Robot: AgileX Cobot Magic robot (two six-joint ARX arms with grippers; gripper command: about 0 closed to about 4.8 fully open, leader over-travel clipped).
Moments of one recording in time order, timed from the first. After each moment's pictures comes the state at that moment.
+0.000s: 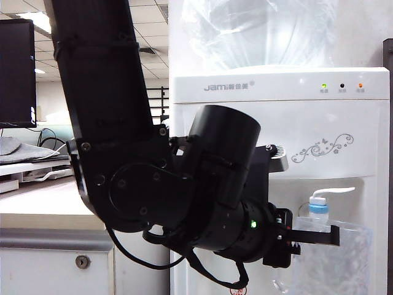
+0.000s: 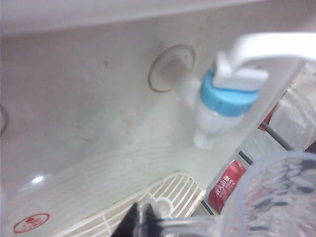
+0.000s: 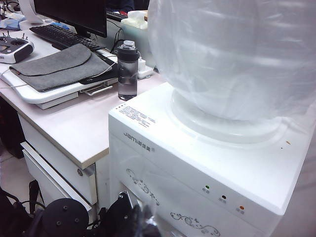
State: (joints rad) left arm -0.99 2.27 0.94 0.96 -0.27 -0.19; right arm 0.87 0.34 0.84 -0.63 0.30 -0.03
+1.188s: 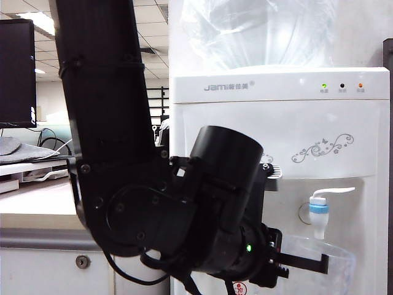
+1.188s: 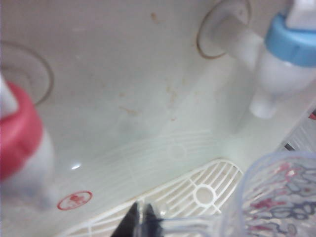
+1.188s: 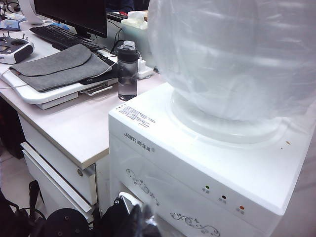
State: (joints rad) left arm -1.01 2.32 0.94 0.97 -0.40 -0.15; right arm 0.87 0.34 0.84 -0.63 0.30 -0.03
